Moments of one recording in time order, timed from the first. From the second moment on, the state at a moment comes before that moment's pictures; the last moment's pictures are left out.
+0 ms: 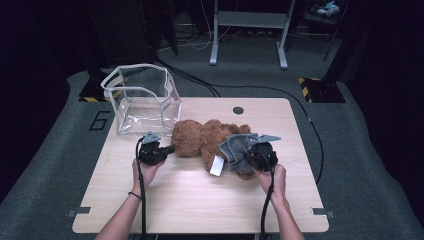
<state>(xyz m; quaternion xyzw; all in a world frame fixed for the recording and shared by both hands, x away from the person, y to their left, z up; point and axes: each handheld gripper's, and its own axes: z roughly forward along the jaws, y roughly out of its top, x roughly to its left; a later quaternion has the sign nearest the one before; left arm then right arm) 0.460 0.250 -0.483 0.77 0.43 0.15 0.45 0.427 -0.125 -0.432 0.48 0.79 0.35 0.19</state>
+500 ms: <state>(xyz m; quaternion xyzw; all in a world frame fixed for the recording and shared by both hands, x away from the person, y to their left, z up) 0.462 0.252 -0.485 0.76 0.44 0.14 0.45 0.447 -0.122 -0.456 0.49 0.80 0.31 0.18</state>
